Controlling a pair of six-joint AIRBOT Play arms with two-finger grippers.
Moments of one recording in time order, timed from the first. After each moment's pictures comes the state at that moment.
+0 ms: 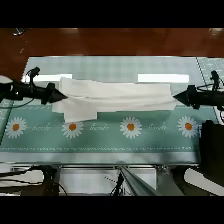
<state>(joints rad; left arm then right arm) 0.25 -1.50 1.09 0.68 -1.30 -1.22 -0.45 -1.26 0.88 -0.66 1.15 1.21</state>
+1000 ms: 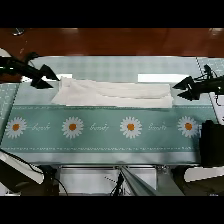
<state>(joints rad) 0.32 -1.91 1.78 0.94 -1.57 -1.45 -0.47 -1.66 1.26 -0.83 1.23 1.31</state>
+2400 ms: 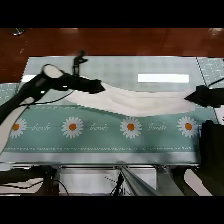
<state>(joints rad) -0.34 -1.50 1.19 0.66 -0.88 -1.17 -0.39 -0.96 0.97 -1.01 1.34 1.35</state>
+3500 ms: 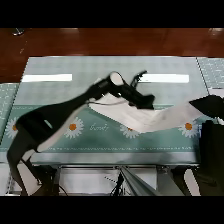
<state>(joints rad) -0.69 -1.94 1.73 0.49 -1.08 -1.40 -0.39 -0.59 0.89 -0.91 1.40 1.44</state>
